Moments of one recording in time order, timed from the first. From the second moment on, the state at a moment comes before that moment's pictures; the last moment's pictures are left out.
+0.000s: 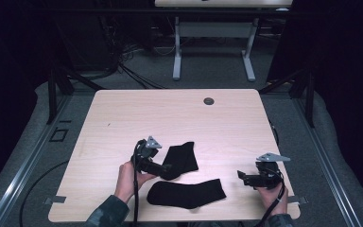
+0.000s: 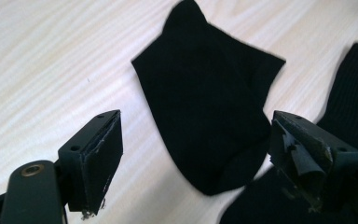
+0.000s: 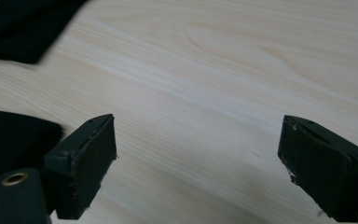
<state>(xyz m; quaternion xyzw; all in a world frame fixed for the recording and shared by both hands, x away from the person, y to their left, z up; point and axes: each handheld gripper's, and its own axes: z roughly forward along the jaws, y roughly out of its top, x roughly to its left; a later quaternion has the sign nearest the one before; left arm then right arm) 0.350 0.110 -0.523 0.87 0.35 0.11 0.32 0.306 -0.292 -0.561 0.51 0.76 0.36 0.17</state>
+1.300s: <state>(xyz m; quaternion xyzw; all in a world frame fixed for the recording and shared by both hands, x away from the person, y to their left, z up) 0.346 0.080 -0.557 0.91 0.27 0.05 0.30 0.358 -0.136 -0.570 0.38 0.86 0.33 0.08</state>
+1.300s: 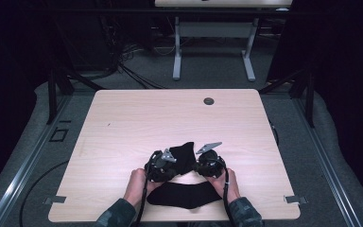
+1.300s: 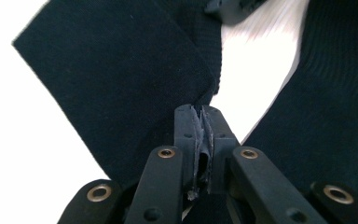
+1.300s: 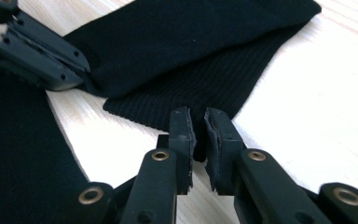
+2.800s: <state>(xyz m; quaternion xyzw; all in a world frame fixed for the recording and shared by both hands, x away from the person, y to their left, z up) 0.346 0.142 -0.523 0.88 0.32 0.07 0.35 0.330 -0.218 -0.536 0.38 0.85 0.33 0.13</state>
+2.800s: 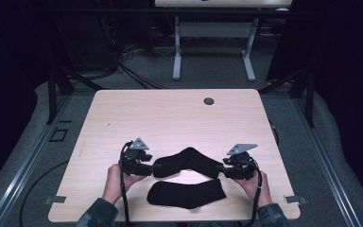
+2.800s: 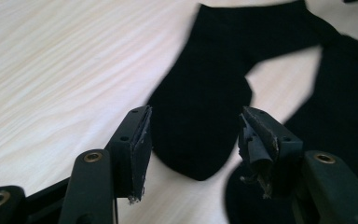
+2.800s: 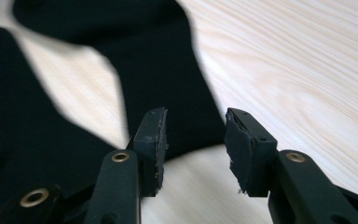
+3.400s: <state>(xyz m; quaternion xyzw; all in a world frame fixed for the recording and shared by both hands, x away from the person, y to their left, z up) 0.351 0.117 -0.561 0.92 0.28 0.05 0.28 0.332 -0.186 -0.563 0.35 0.89 0.28 0.12</state>
